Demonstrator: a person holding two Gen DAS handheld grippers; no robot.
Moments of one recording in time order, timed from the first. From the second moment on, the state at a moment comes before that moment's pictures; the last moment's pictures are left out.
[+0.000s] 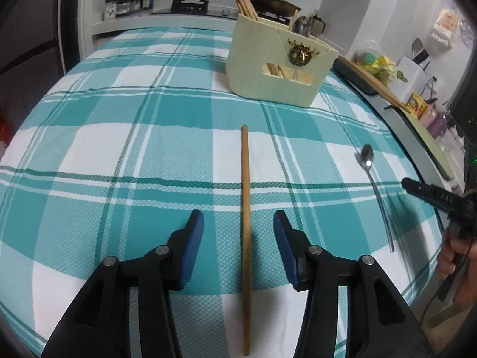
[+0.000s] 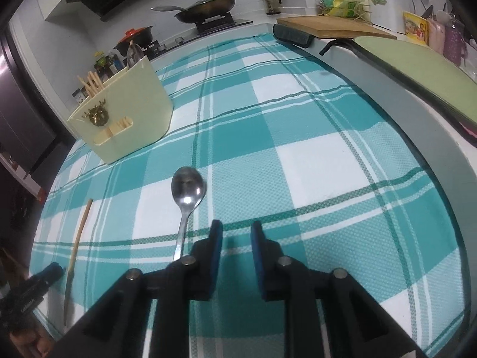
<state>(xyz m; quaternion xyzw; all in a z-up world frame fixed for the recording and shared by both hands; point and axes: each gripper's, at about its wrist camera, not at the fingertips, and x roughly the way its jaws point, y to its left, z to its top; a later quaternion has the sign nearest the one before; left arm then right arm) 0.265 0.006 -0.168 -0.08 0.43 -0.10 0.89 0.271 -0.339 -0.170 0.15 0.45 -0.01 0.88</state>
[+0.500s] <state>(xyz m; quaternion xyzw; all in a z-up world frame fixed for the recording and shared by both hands) 0.358 -0.020 -0.189 0.03 0.49 -0.15 0.85 0.278 -0.289 -0.174 0.09 0.45 0.02 0.89</state>
